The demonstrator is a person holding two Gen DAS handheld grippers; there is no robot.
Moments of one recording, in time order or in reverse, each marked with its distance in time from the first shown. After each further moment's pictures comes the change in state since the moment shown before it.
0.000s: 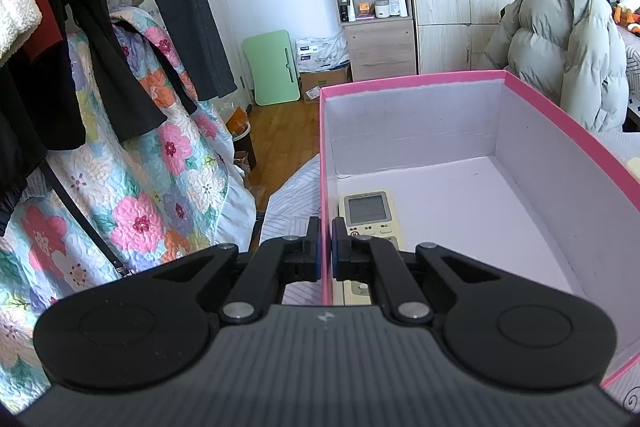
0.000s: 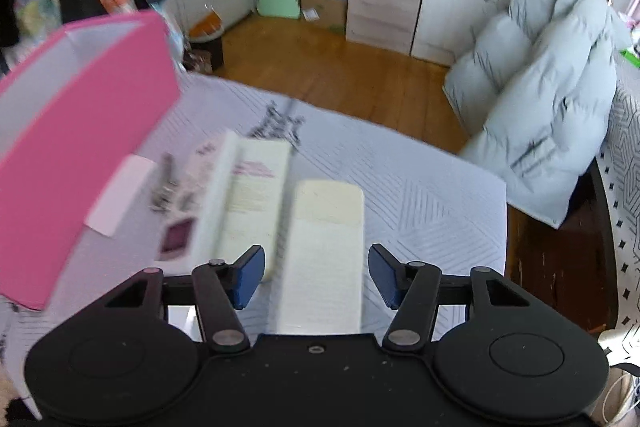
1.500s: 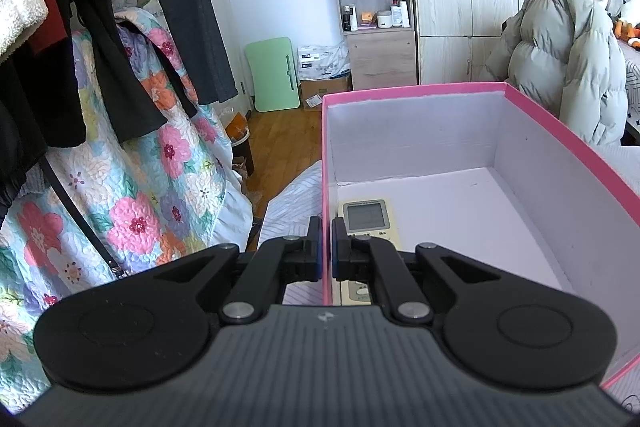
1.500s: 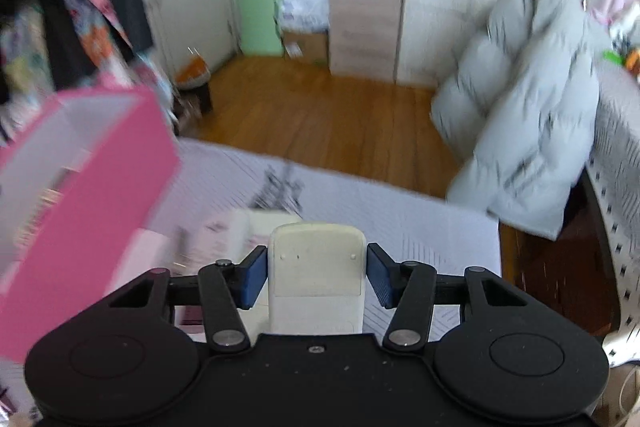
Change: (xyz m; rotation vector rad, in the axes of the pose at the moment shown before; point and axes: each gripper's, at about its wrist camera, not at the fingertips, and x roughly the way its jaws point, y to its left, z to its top) left arm 0.001 0.003 -0.004 -0.028 -0.030 -0.004; right arm -0.046 0.014 0.026 0.077 -0.152 -0.005
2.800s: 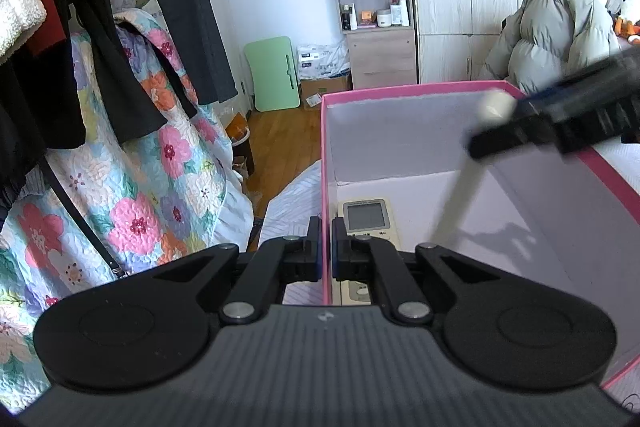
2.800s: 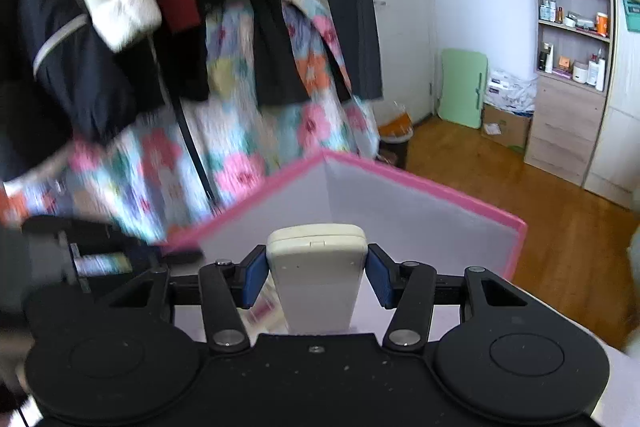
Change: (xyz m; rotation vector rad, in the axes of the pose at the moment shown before) left arm -0.001 -0.001 -0.002 0.003 -0.004 -0.004; right arm 0.055 0.192 0.049 -0.301 -0.131 0.472
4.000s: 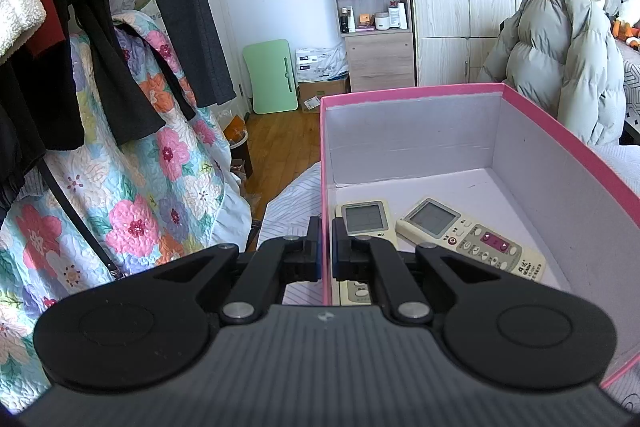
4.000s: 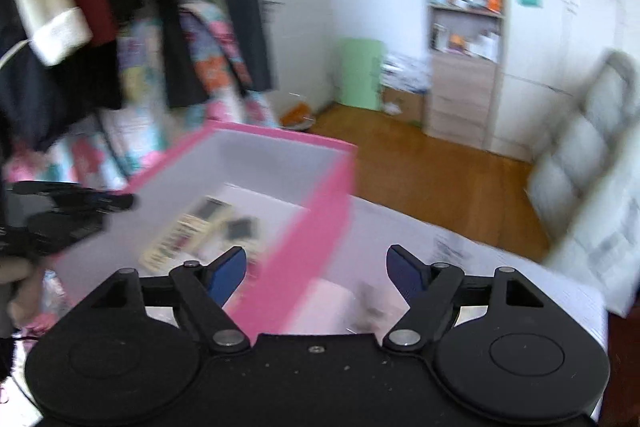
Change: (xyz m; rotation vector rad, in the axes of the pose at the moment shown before) left arm -0.002 0.001 0.003 -0.005 -0.004 -0.005; right arm -0.119 -0.027 -0.058 0.166 0.000 -0.289
